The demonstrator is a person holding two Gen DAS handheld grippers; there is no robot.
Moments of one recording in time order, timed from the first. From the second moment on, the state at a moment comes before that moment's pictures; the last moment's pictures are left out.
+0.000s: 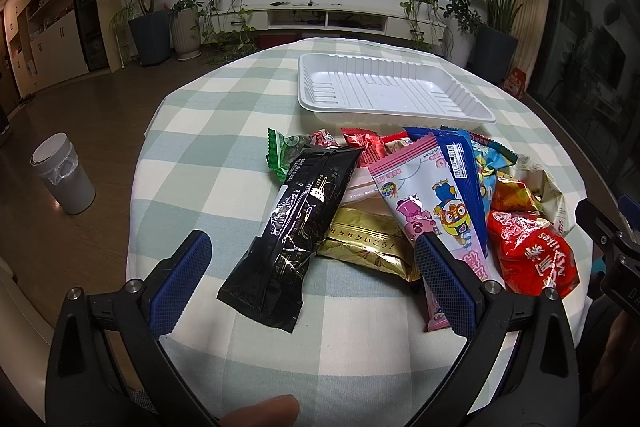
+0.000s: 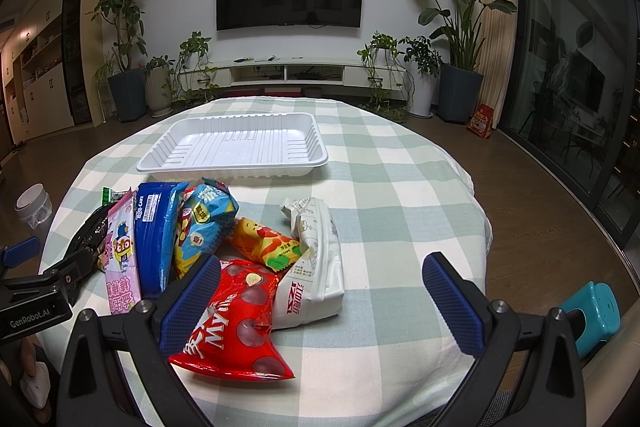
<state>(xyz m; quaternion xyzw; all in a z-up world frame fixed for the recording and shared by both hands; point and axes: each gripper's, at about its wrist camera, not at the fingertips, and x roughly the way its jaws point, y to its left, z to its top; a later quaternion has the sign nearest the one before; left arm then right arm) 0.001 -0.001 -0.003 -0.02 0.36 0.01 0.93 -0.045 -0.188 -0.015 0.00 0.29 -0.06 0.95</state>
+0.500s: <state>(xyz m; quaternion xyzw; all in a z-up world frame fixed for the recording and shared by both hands) -0.003 0.006 -0.012 -0.02 0.33 0.00 0.94 -0.045 -0.190 -0.014 0.01 0.29 -0.06 0.95</state>
